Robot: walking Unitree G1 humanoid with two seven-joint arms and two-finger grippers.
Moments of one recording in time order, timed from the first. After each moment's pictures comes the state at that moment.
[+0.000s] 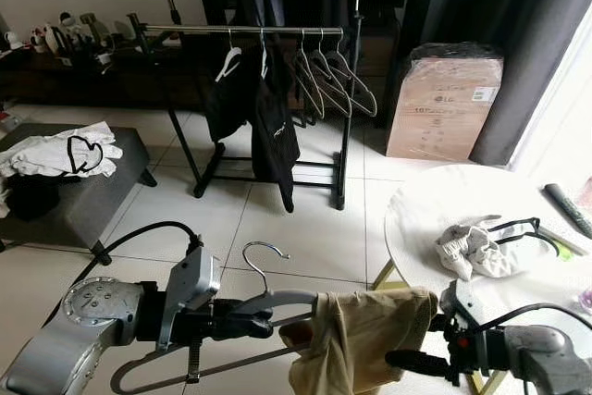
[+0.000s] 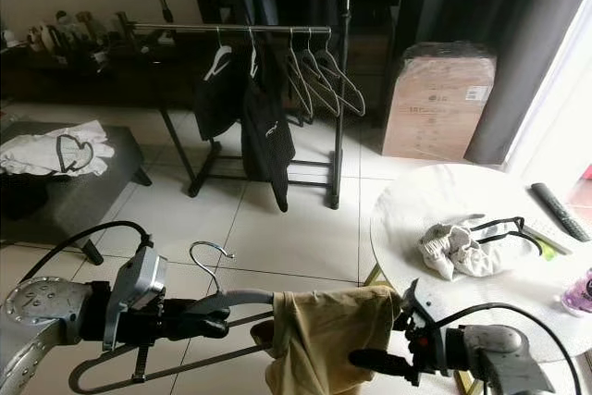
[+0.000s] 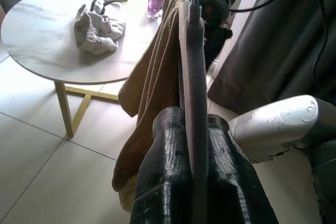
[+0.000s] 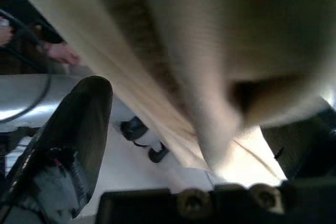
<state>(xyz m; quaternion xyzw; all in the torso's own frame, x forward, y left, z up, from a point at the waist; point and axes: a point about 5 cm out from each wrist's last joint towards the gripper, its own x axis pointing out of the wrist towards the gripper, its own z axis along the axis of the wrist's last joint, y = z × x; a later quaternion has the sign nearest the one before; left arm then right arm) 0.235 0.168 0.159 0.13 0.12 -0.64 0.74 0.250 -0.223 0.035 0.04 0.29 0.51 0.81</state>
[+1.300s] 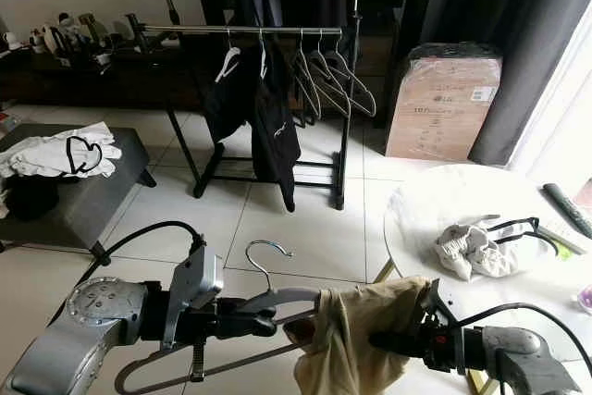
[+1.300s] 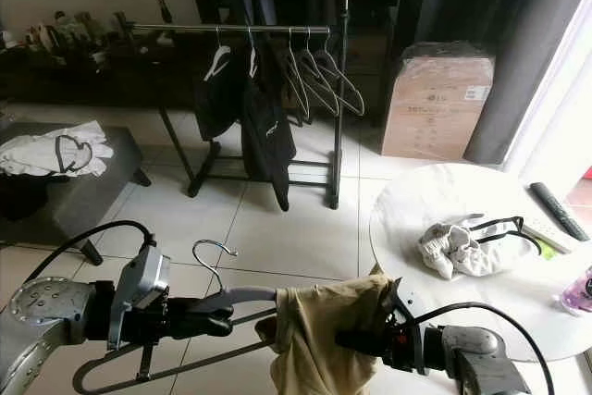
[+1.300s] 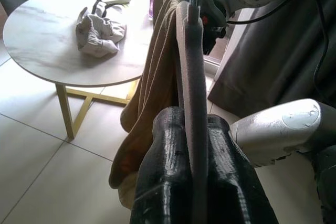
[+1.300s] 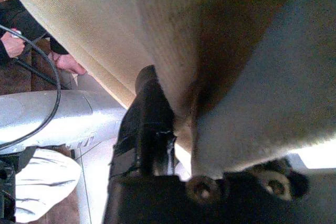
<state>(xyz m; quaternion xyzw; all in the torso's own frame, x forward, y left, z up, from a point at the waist) 0.236 0.165 0.158 0.12 0.12 -0.64 0.75 0.256 -0.204 0.032 0.06 0.27 0.50 0.82</state>
